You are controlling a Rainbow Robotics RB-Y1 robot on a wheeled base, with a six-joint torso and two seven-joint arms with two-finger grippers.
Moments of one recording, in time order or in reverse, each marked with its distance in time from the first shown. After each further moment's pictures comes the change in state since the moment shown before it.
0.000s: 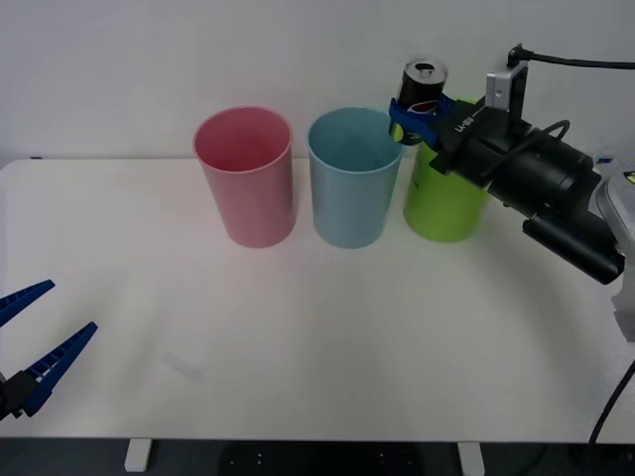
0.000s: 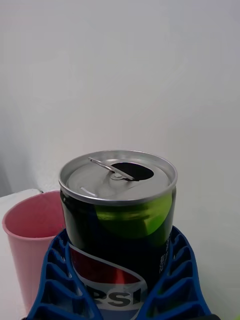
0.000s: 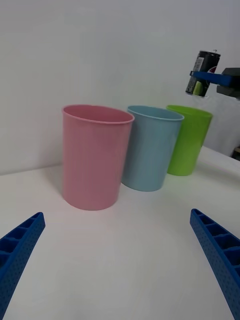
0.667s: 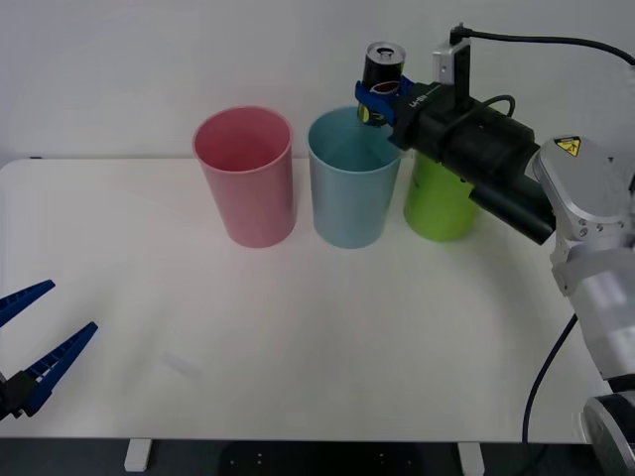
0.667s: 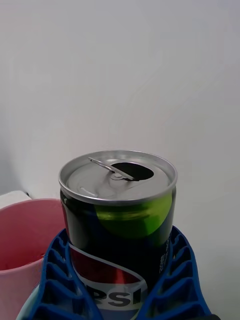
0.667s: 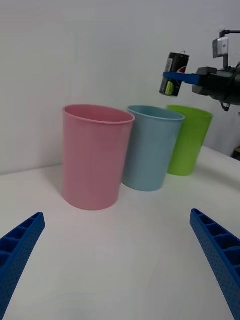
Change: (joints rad) right arm -0.206 0.124 0.001 0.257 0.113 0.036 0.012; left arm 0.000 0.000 0.000 0.000 0.000 0.000 0.000
